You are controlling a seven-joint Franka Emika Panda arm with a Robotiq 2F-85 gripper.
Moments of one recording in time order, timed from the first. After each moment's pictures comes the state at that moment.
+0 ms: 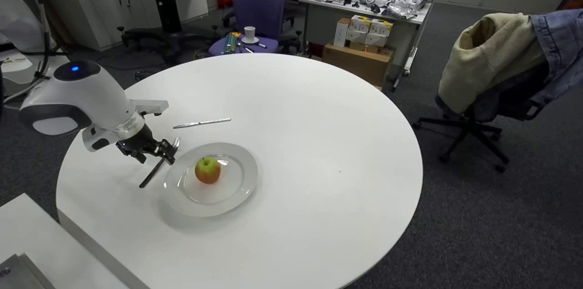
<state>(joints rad) 0.44 0.39 0.09 -2.62 1.21 3.30 2.01</state>
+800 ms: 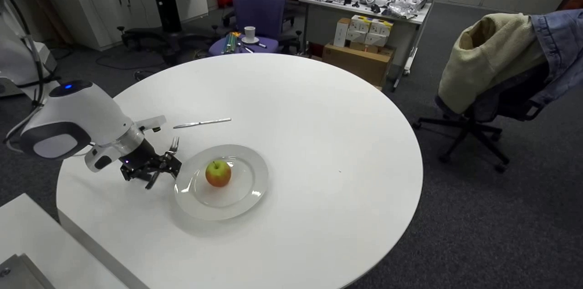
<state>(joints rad) 0.92 0.57 -0.32 -2.63 1.21 3.29 2.01</state>
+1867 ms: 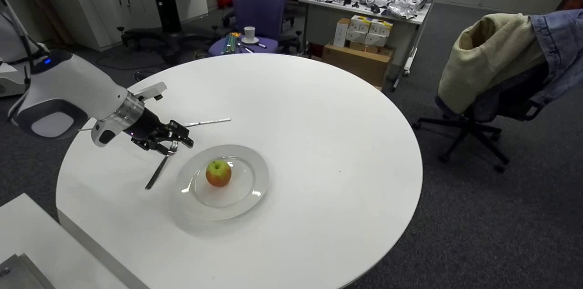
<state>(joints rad) 1.11 0.47 -0.55 -2.64 1.24 3.39 2.01</state>
